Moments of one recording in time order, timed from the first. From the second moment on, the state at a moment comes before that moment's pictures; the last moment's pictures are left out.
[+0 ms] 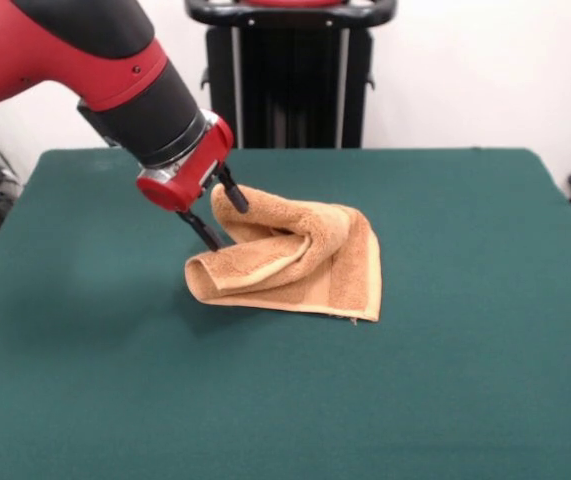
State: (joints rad) arm -1.11 -0.33 0.93 1.68 -0.65 0.97 0.76
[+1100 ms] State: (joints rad) arm -1.11 -0.33 0.93 1.68 -0.66 0.97 0.76
